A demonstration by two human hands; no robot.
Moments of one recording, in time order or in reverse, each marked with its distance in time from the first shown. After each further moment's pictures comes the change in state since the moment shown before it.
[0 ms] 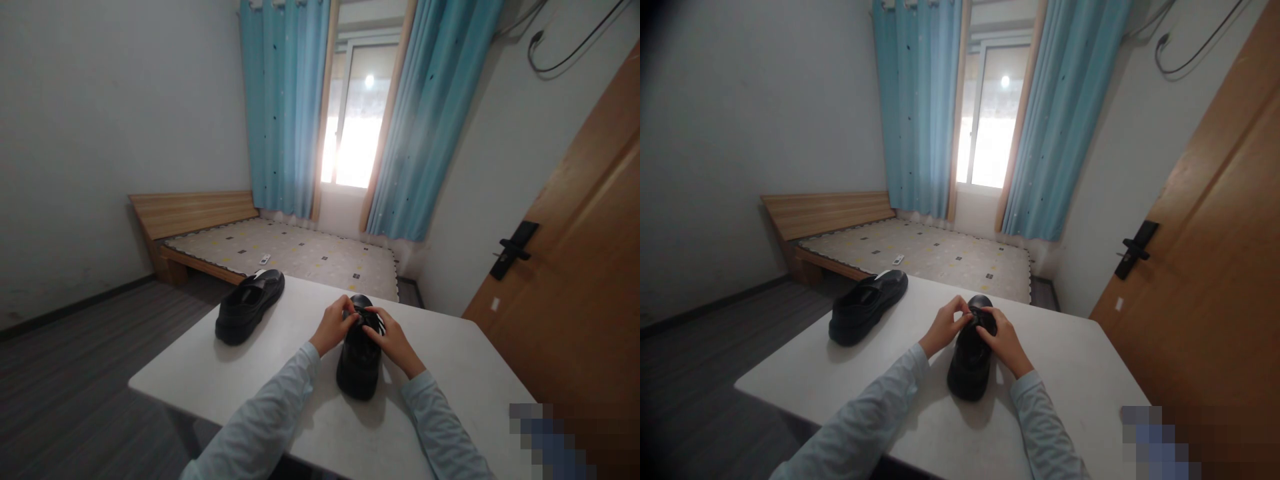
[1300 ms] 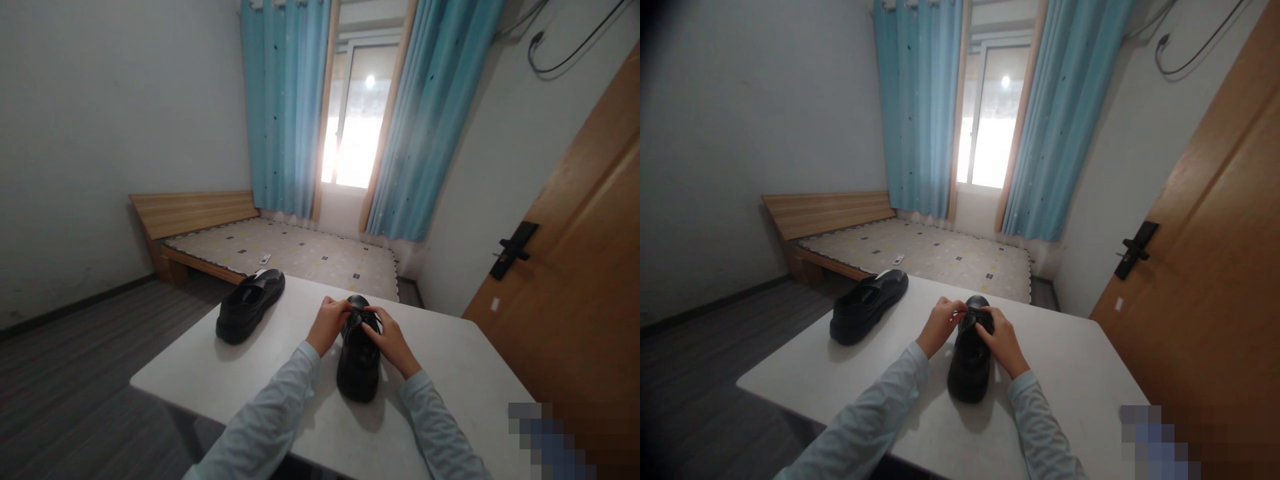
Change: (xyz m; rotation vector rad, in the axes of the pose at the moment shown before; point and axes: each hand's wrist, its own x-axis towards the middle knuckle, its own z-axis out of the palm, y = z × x) left_hand 0.000 -0.005 -0.006 0.343 0.024 0.042; right_hand 0.001 -0.005 0.003 -0.048 0.053 0.010
